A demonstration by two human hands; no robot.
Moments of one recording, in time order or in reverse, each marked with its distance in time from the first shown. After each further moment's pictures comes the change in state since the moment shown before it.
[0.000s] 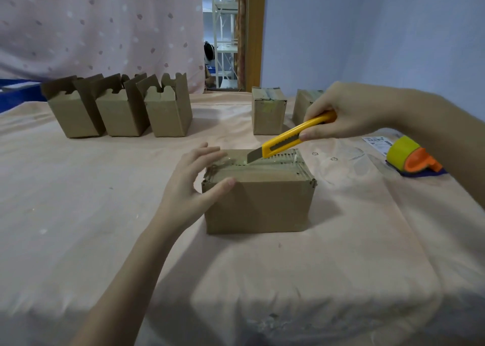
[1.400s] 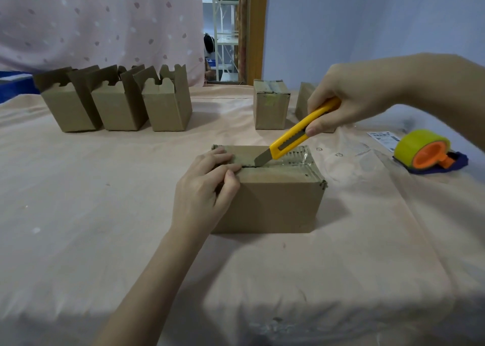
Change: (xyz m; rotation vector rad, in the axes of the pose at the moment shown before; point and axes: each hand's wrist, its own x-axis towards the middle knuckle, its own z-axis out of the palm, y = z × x) left_hand -0.001 0.004 0.030 0.242 0.239 0.200; right_hand 0.019 -0.002 -0.015 -0.049 -0.177 -0.070
